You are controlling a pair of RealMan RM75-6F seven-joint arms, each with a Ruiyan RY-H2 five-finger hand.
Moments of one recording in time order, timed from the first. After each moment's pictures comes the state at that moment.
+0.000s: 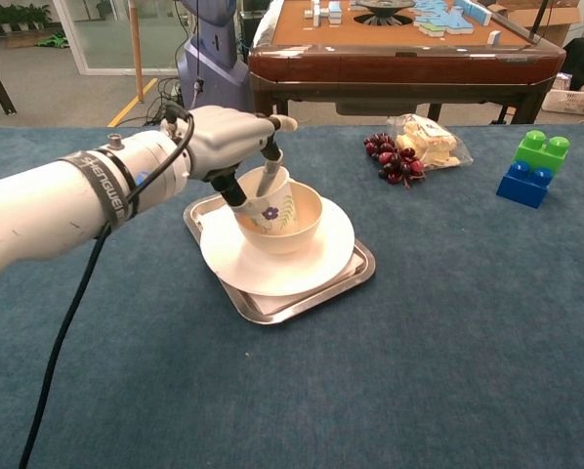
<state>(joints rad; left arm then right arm) -1.00 -1.71 -0.22 -1.42 0.93 1.03 0.70 0.09 -1.00 0.09 -1.64 -1.37 1.36 0.14</state>
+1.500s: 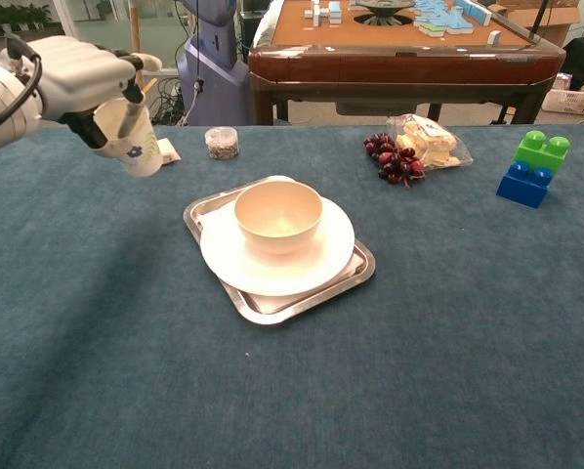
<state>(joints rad) -0.88 -1.44 -0.16 -1.56 0.86 1.19 0.88 0.10 -1.01 0.09 -1.64 -1.36 1.34 0.10</state>
